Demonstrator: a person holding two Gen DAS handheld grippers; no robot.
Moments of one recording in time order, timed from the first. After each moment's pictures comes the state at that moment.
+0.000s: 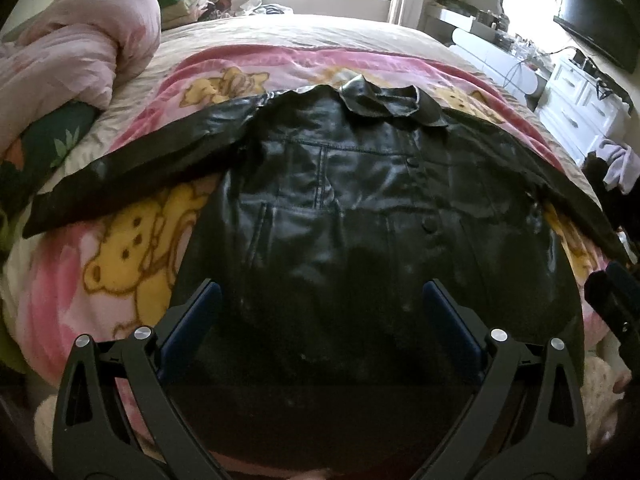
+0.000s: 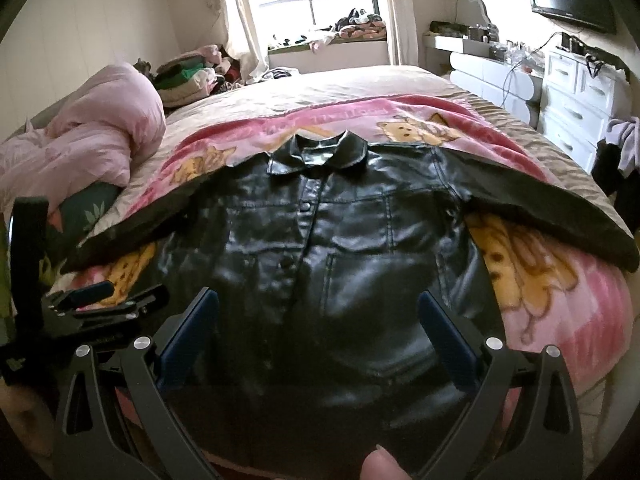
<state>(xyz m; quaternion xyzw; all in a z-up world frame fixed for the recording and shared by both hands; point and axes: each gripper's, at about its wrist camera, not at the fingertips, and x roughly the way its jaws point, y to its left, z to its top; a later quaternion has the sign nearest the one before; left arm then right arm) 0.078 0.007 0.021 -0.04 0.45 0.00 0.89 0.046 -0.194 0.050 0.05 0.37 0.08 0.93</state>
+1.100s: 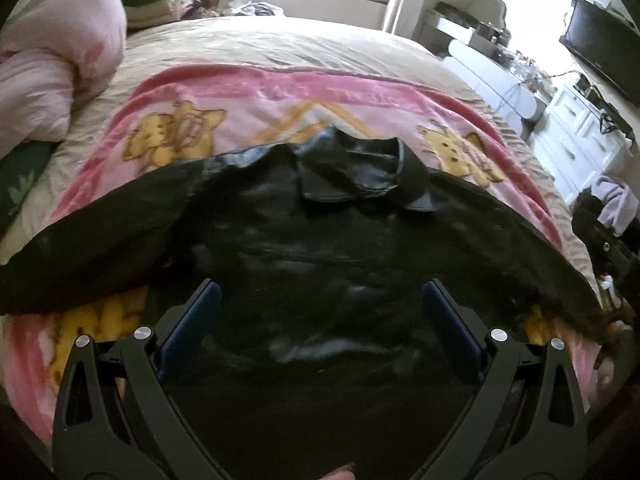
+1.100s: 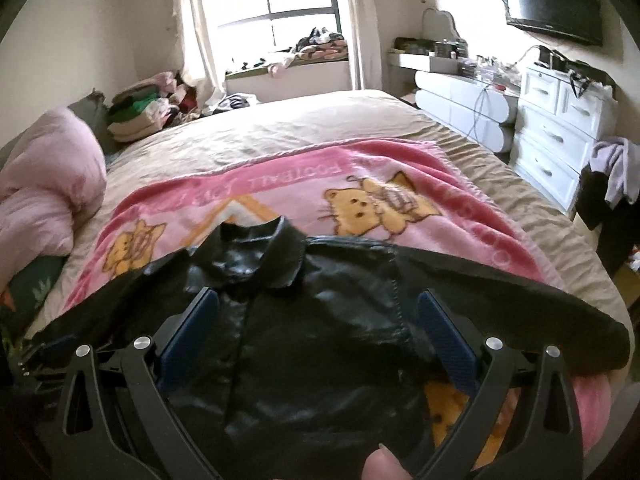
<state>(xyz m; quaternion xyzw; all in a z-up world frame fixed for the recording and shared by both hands) 0.220 -0.035 0.056 -0.07 0.45 -0.02 0.89 0.217 -0.263 0.095 0.06 0.33 0.01 0.94</state>
